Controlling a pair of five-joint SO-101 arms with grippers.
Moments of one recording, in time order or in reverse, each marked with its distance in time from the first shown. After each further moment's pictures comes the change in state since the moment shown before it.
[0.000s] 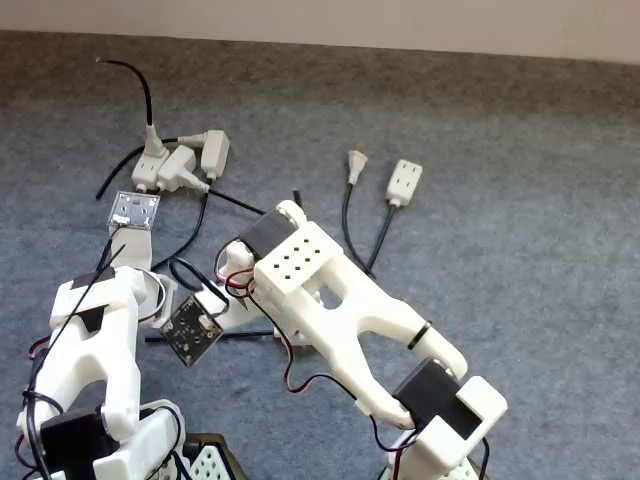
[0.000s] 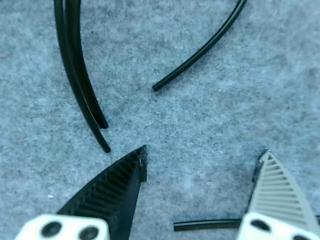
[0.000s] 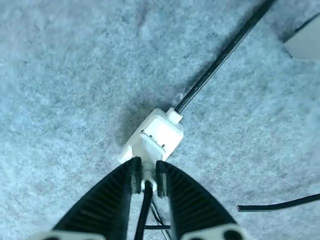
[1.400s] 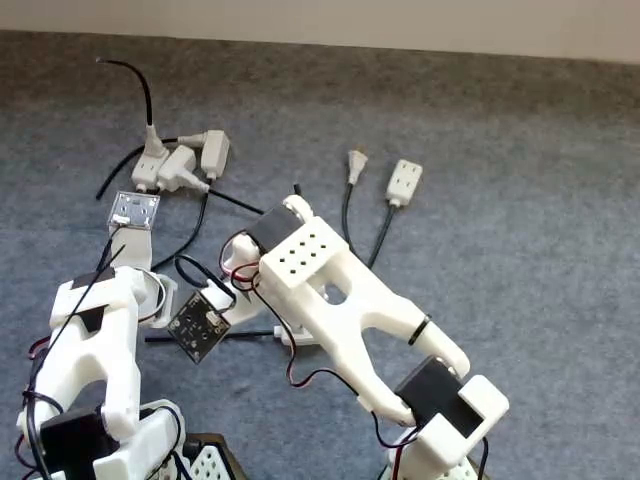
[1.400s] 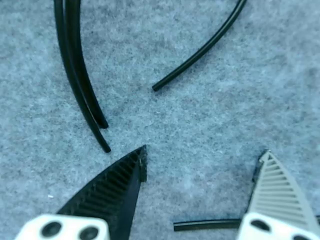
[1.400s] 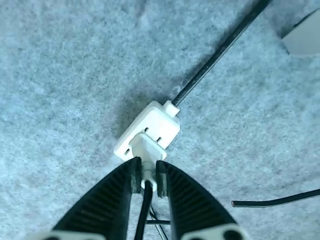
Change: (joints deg) left arm 0.0 0.0 0.0 0.0 0.0; right arm 1.6 0.0 -0.5 -0.2 3.0
